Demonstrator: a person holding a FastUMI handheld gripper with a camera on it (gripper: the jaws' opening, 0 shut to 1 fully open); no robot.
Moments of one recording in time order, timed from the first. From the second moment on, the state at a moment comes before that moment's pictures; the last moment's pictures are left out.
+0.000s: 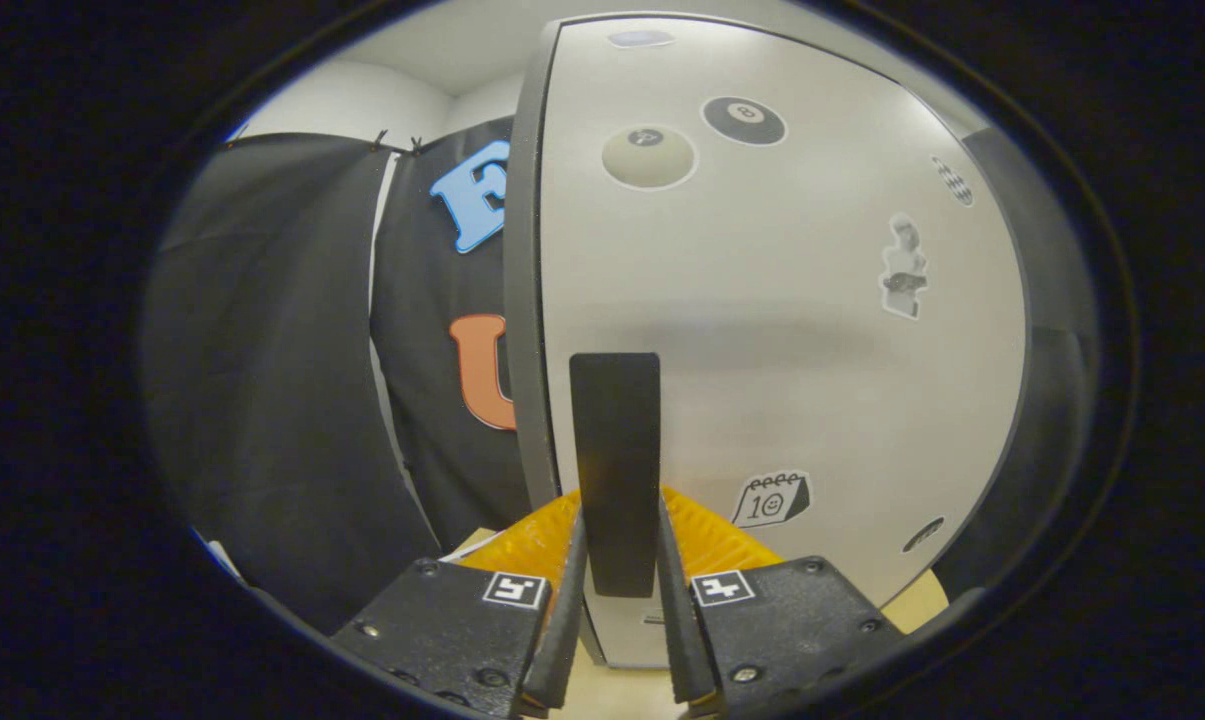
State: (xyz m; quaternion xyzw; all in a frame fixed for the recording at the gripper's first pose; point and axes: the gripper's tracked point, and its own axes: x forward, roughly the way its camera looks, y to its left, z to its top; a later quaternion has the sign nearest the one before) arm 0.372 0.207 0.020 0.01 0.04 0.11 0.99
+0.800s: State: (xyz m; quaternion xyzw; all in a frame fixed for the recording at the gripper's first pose) arm 0.327 0.185 0.016 0.00 0.05 0.18 0.98
